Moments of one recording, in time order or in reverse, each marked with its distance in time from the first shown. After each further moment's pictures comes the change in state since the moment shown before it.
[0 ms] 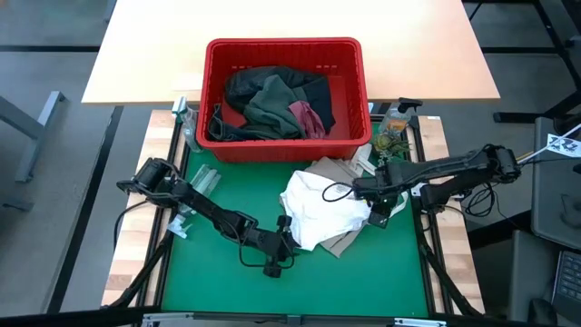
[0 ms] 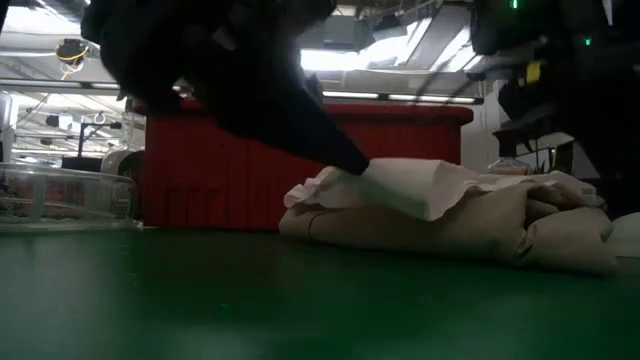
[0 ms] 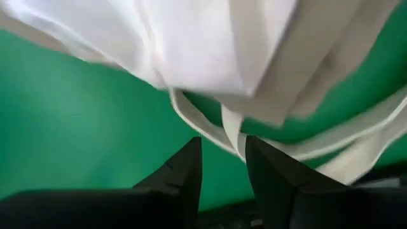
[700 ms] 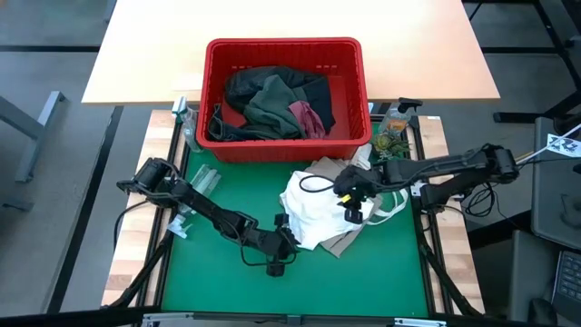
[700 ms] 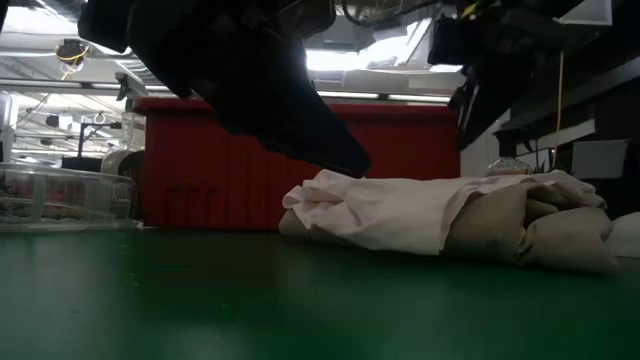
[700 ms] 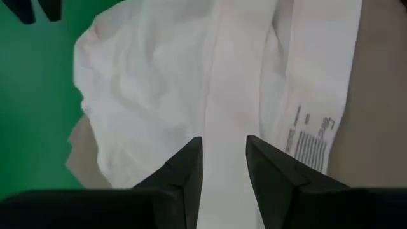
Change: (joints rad) left arm 0.002 -0.001 0.000 -0.019 -0.049 -0.151; right arm -0.028 0.033 0.031 0.544 0.114 -0.303
